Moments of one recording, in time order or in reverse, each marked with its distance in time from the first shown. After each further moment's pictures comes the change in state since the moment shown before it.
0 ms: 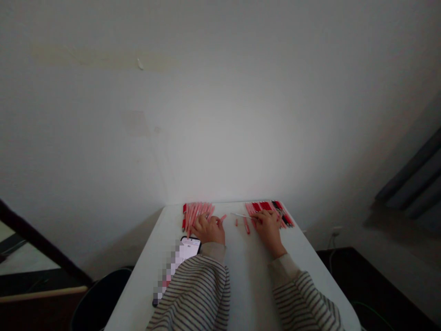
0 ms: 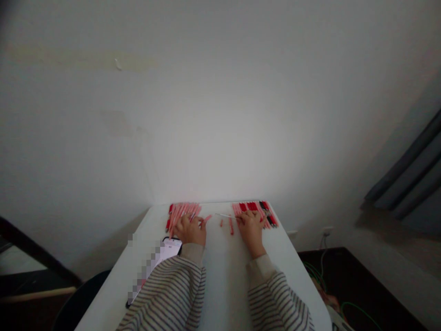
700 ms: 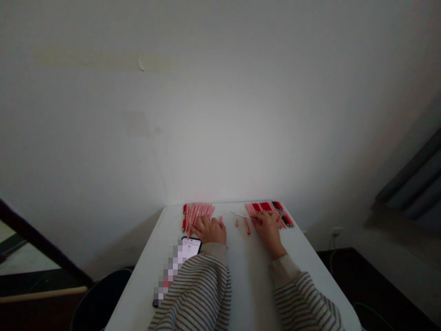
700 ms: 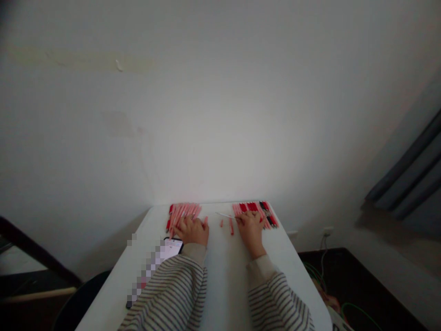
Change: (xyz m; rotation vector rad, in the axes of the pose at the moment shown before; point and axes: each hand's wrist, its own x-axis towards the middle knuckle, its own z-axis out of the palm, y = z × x) left_hand -0.004 0.004 0.011 0.174 0.021 0.037; right_hand 0.001 0.003 0.007 0.016 0.008 -0.007
